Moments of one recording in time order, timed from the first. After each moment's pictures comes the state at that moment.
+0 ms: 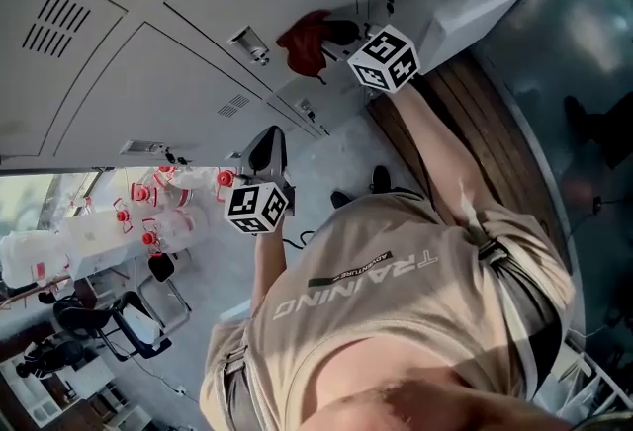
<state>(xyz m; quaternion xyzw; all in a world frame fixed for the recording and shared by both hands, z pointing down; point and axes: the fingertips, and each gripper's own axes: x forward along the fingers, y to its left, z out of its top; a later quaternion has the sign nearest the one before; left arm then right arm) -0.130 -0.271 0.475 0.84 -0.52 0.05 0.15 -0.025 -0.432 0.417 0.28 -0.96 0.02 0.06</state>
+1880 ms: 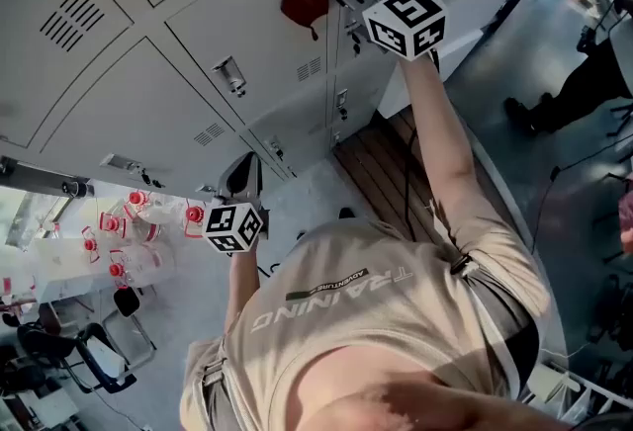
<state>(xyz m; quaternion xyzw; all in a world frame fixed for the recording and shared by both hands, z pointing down) -0.117 -0.268 0.474 0.85 -0.51 0.03 0.14 0.056 -0.452 0.190 0.35 -0.91 -0.19 0.03</state>
